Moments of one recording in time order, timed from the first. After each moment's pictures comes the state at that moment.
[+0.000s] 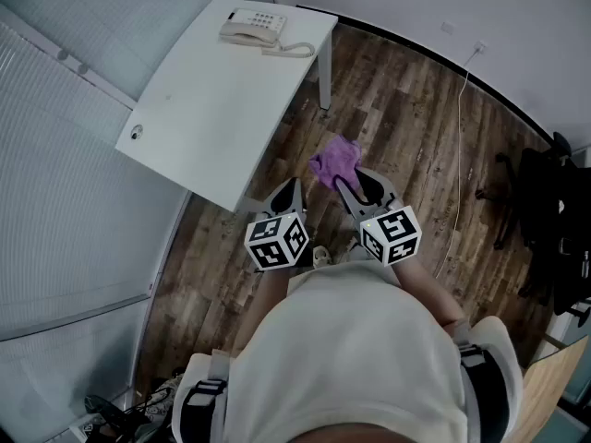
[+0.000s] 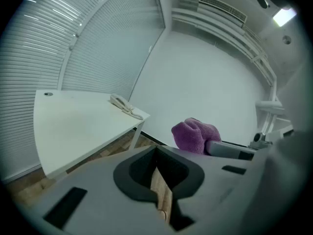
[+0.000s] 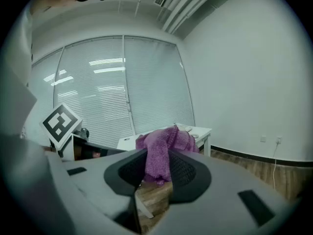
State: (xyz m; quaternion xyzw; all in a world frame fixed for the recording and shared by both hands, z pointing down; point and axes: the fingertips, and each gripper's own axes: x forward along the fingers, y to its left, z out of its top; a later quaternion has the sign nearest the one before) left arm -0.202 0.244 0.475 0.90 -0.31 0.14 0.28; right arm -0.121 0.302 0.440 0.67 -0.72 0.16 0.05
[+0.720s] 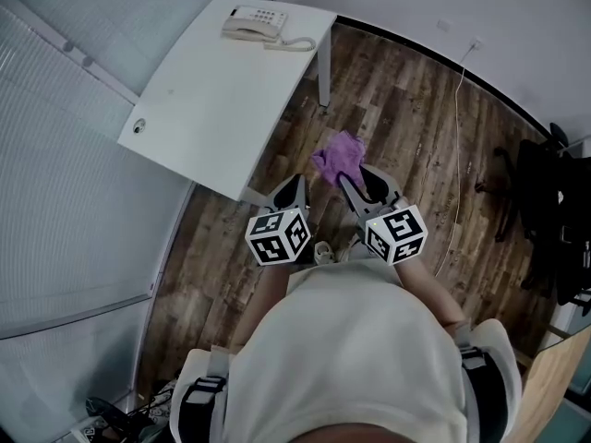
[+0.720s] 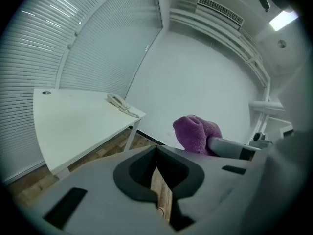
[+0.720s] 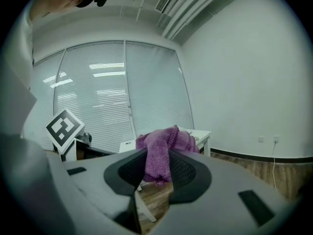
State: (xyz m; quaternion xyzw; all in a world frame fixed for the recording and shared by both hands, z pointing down) left arm -0.228 0.263 0.473 0.91 -0.28 0.14 0.28; right arm -0.153 0.324 0.430 0.68 -0.71 0.15 0.03
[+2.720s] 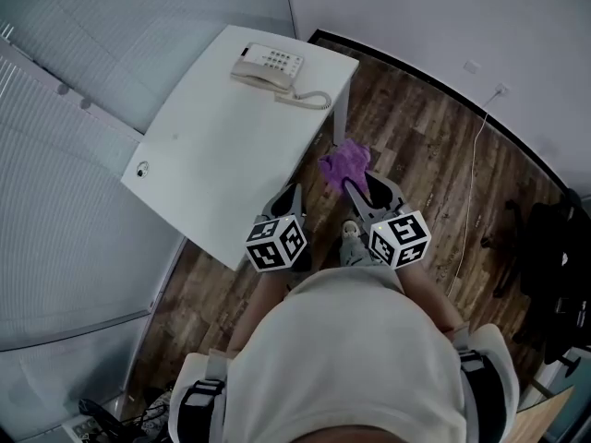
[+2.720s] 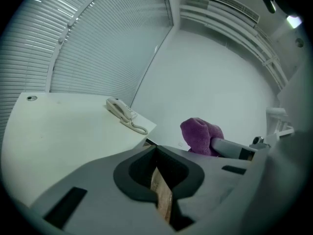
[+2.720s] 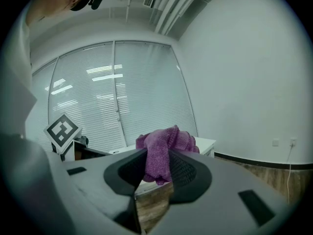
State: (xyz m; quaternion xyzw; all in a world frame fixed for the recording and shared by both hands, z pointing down) left arm -0.116 0.100 0.466 0.89 -0.33 0.13 0.29; right arm -0.013 0.159 0.424 0.65 -0.74 0.16 0.00
